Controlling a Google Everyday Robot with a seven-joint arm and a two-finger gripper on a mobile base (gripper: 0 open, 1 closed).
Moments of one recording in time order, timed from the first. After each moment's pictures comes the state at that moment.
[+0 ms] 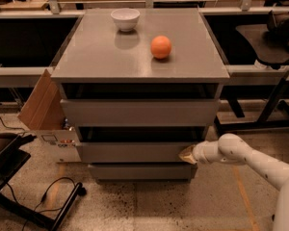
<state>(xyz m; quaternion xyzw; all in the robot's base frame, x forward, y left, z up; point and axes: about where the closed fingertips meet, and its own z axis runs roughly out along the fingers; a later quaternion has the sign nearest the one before) 0.663 -0.193 0.408 -0.48 0.79 0.15 0.34</state>
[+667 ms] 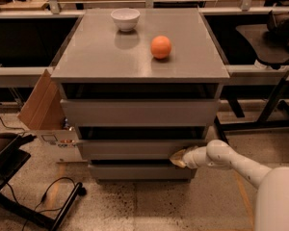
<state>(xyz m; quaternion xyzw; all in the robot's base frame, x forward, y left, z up) 0.677 -0.157 0.353 -0.46 0.80 0.19 0.35</state>
